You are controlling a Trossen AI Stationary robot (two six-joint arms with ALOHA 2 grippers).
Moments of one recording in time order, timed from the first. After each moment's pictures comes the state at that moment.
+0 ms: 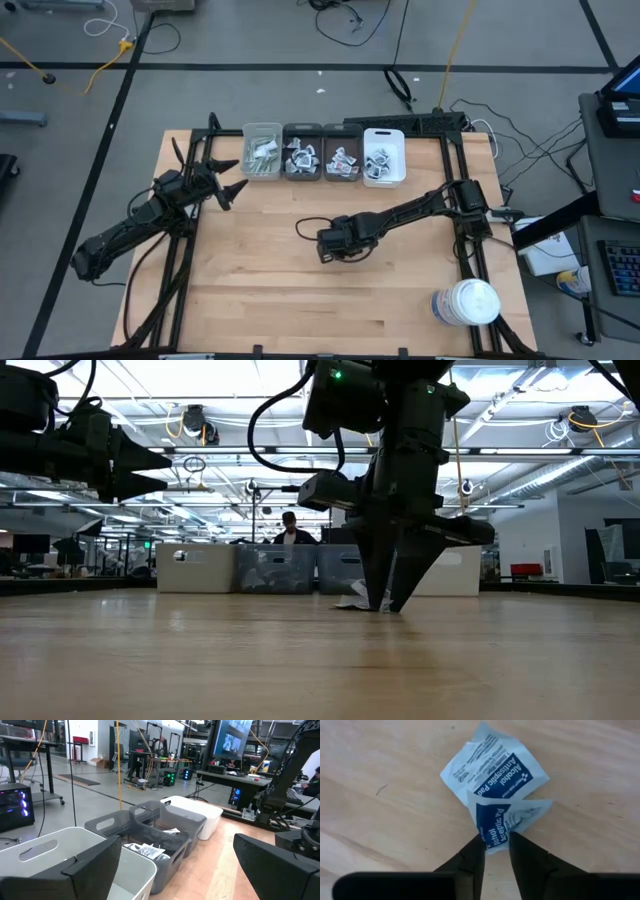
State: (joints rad) left arm 0.62 0.03 0.02 0.03 0.15 -0.14; right arm 0.17 2.02 1.37 -0.68 -0.03 1.42
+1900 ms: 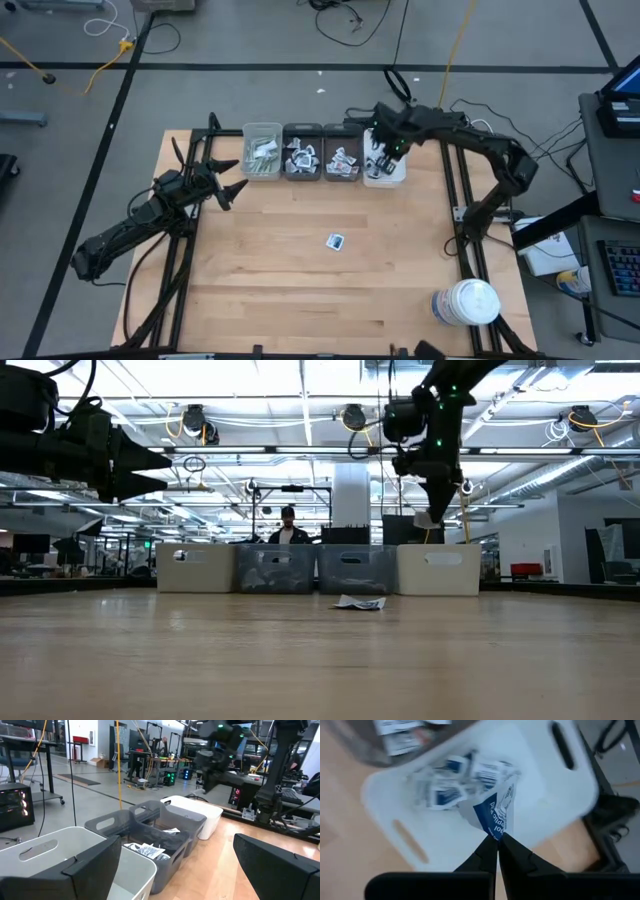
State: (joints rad) left arm 0.62 0.03 0.02 0.03 0.15 -0.14; right arm -0.59 1.63 1.37 -1.10 0.14 -0.05
